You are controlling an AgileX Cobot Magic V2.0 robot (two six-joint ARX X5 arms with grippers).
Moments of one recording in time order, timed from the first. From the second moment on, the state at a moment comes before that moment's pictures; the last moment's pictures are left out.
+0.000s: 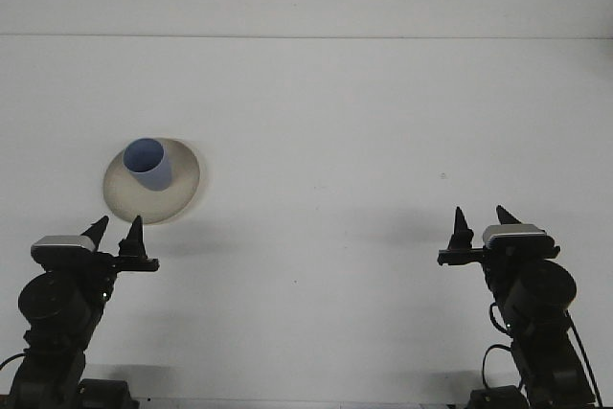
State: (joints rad) left arm -0.04 0.46 0.55 -0.19 0.00 -0.10; right arm 0.11 0.58 0.55 -0.19 0.00 0.09
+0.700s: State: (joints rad) left arm -0.04 0.46 0.55 -0.19 0.00 -0.10; right arm 0.11 0.58 0.55 -0.19 0.00 0.09
